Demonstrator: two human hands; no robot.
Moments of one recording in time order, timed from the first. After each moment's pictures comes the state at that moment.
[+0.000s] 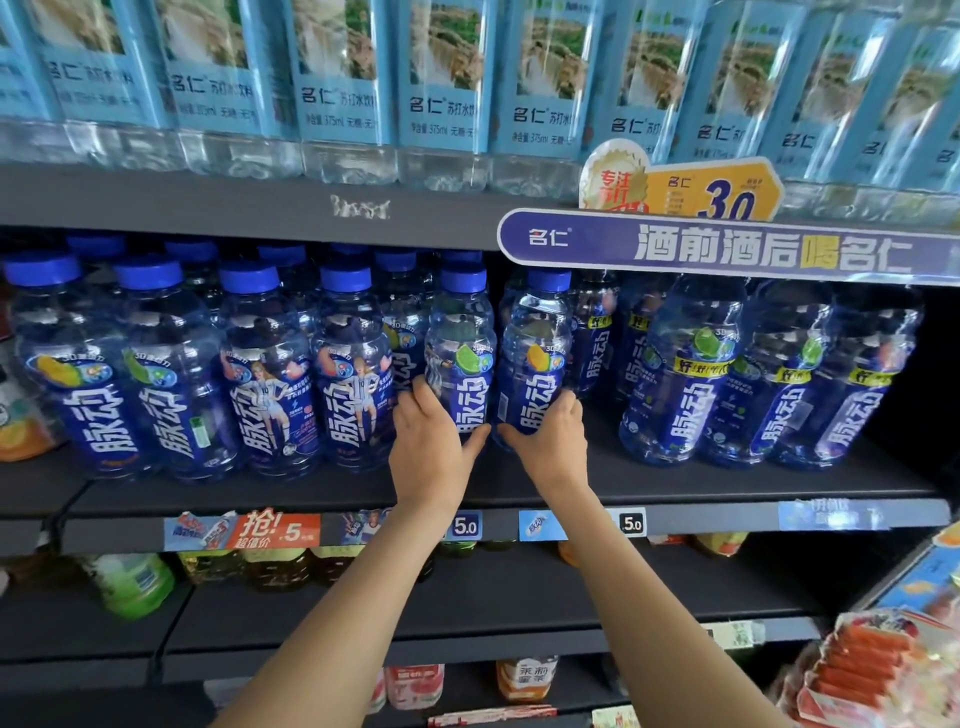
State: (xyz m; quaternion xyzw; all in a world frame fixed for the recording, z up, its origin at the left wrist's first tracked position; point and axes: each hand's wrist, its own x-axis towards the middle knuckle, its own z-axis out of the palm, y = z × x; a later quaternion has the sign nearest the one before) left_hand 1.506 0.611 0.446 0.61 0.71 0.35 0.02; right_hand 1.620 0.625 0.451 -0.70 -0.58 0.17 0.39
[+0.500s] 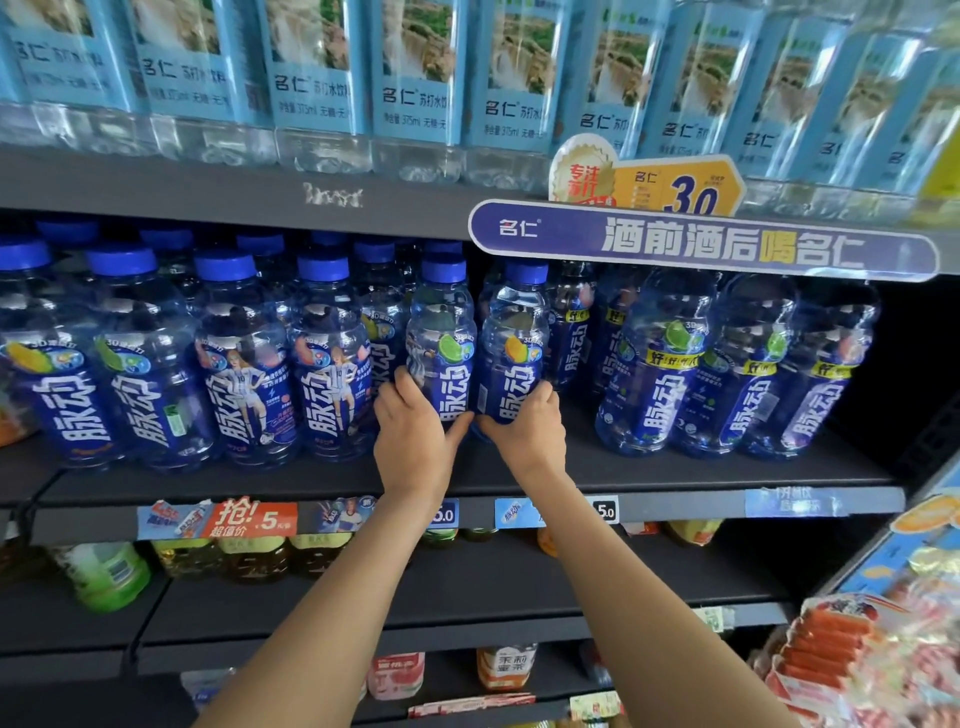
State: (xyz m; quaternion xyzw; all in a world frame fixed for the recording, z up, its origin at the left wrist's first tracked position) left_hand 1.515 0.611 0.444 0.59 0.71 0.39 0.02; right_hand 1.620 0.620 0.456 -0.72 -0.57 0.17 0.36
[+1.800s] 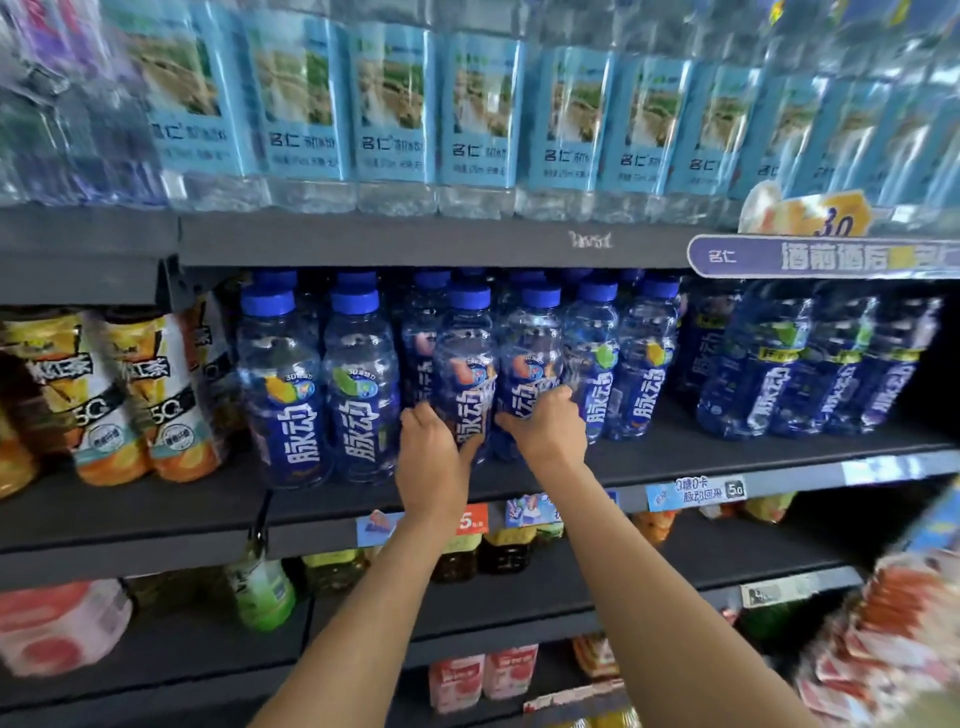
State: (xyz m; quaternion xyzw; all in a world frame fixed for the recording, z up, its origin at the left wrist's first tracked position) left_hand 1.349 0.583 0.449 0.63 0.67 0.39 0.09; right_hand 1.454 0.589 0.491 -0.78 -0.52 0.15 0.32
